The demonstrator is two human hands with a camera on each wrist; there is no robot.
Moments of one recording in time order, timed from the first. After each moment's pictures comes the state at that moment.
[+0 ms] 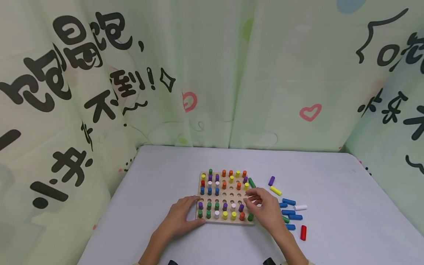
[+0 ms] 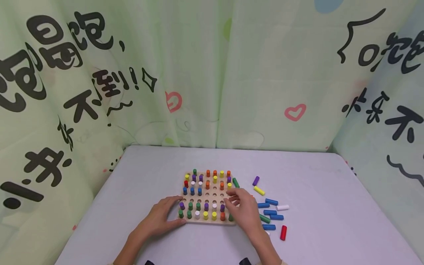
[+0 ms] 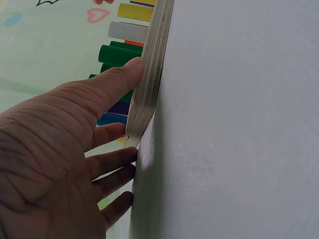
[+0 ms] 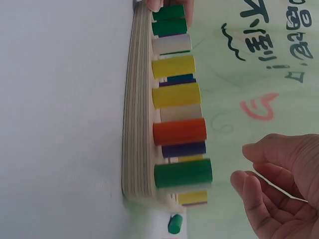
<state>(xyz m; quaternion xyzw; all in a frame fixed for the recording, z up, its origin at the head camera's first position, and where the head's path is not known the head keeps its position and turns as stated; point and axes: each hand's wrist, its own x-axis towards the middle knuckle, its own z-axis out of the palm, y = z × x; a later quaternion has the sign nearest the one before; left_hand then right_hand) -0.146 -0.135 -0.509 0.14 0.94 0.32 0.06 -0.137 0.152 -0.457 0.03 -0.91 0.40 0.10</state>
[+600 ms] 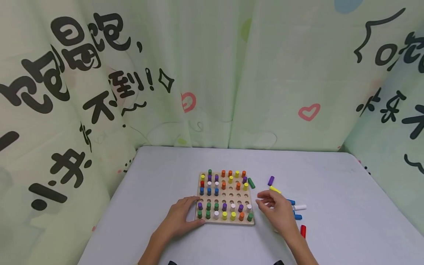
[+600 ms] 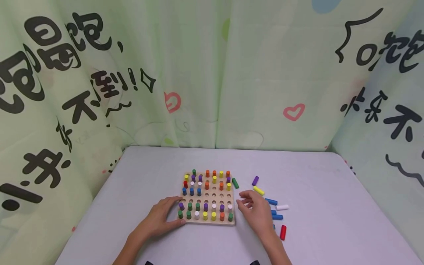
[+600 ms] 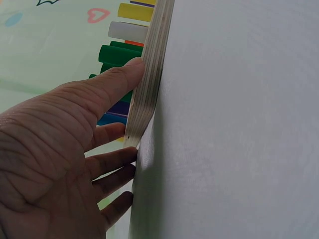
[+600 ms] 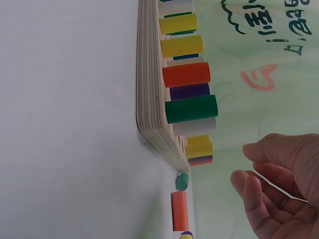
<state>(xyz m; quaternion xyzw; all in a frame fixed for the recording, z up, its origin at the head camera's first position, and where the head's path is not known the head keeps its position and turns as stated) -0.147 -0.137 -0.511 0.14 0.93 0.32 0.06 -0.132 0.182 -0.459 -0.02 -0.92 0.38 0.09</state>
